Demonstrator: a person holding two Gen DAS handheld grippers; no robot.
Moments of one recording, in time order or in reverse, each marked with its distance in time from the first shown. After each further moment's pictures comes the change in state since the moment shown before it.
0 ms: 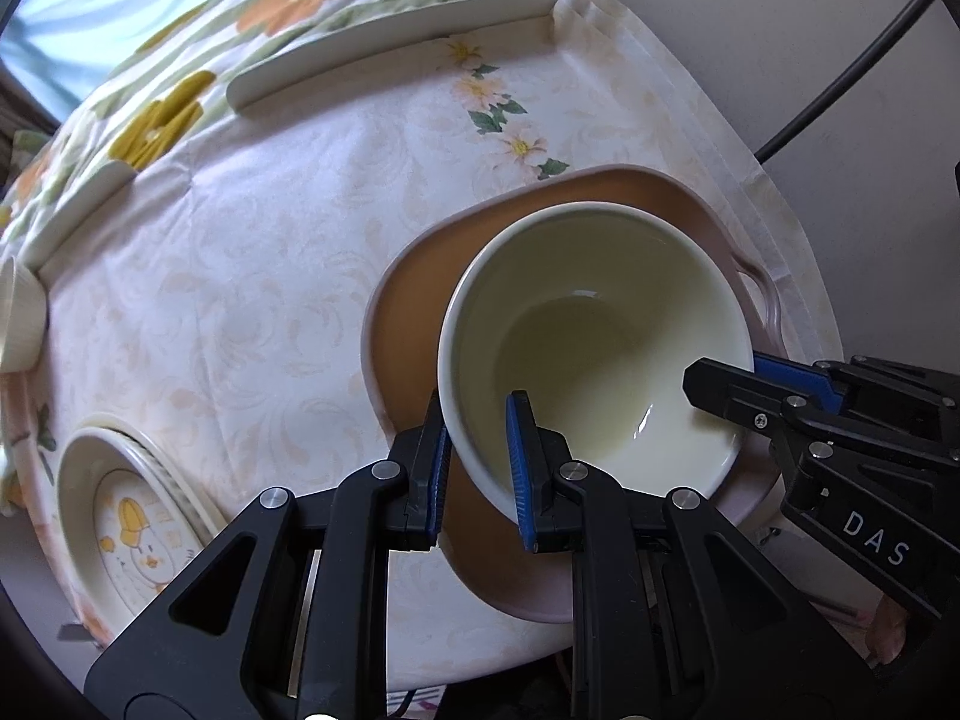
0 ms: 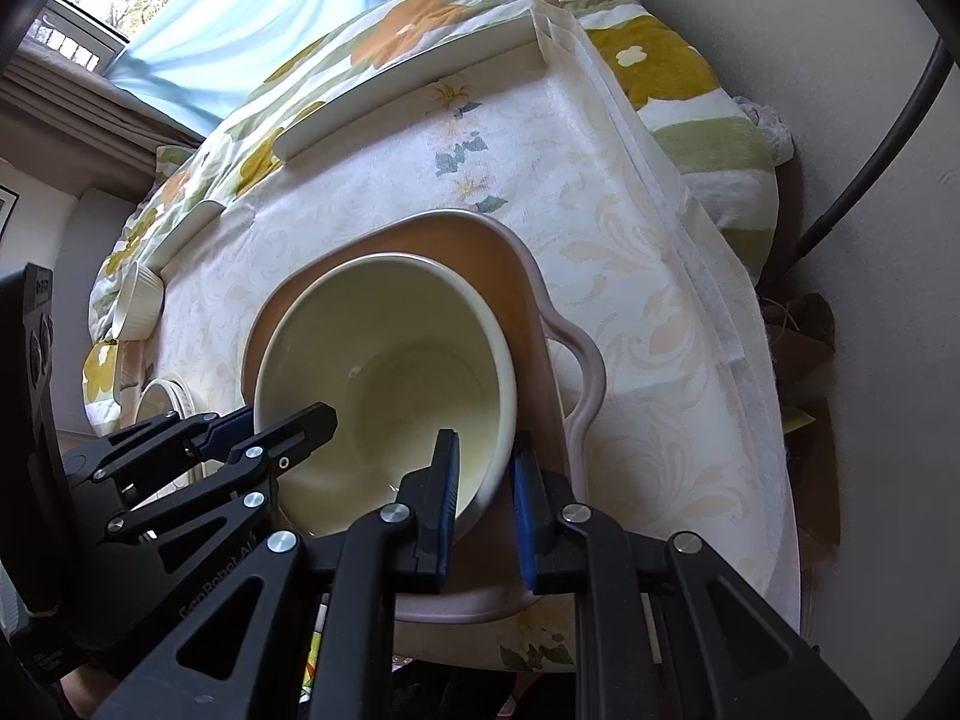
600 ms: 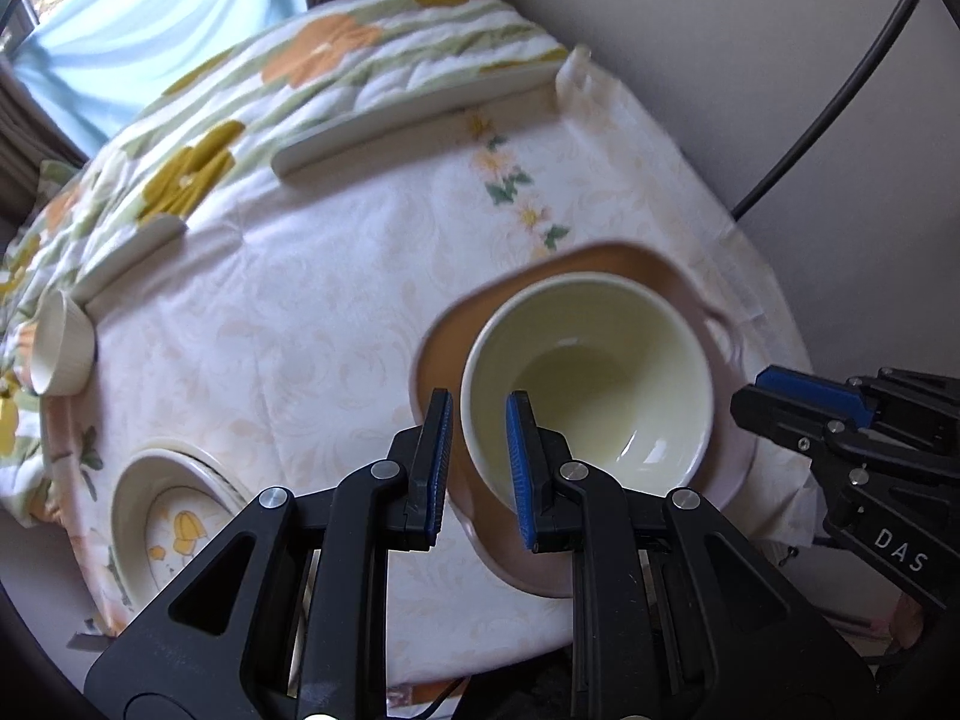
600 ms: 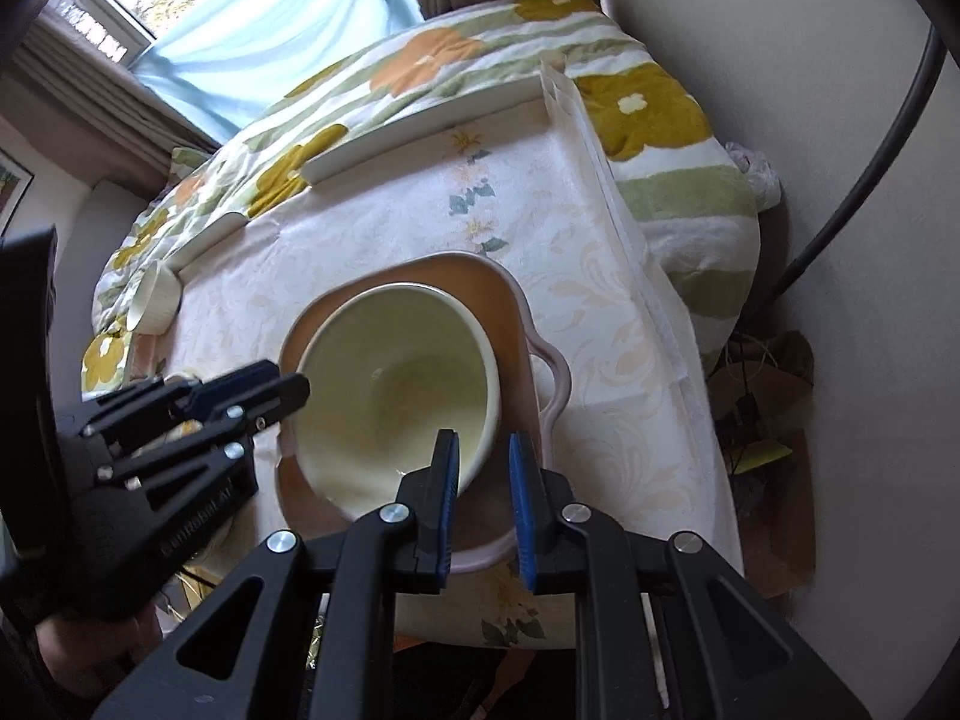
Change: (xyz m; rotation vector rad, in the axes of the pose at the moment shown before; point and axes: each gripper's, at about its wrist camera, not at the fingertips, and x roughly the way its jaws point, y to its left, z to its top) left arm -0.051 -0.004 0.006 0.007 -0.117 0.063; right arm -0.044 0.003 -0.012 -0.077 -0.088 0.000
